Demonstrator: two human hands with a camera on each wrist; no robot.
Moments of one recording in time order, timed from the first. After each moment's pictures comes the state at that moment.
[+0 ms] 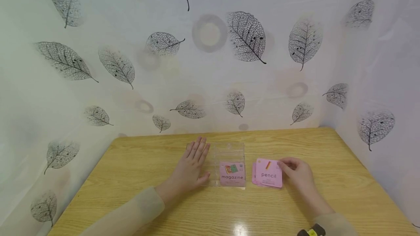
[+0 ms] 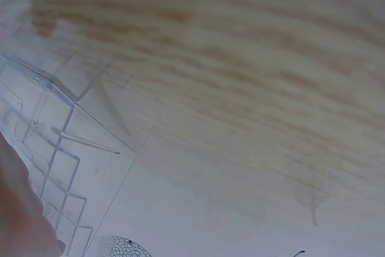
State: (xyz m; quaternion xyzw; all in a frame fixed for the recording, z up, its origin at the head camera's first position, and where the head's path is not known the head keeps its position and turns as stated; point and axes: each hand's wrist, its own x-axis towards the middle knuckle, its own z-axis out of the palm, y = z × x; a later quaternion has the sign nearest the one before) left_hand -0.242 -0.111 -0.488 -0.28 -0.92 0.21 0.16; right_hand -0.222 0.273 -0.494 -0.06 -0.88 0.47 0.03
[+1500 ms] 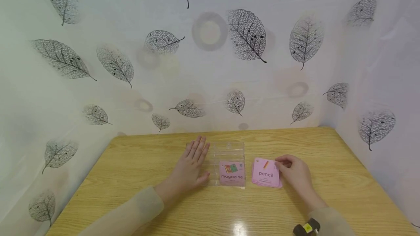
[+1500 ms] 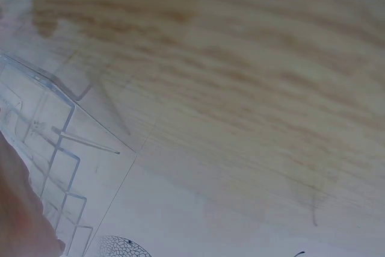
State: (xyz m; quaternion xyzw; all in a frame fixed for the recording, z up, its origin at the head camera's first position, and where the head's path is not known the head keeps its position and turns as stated) left_hand -0.244 -0.110 -0.489 -0.28 -0.92 0.22 0.16; right_hand -0.232 0.268 -0.502 -0.02 -0.92 0.39 0.08
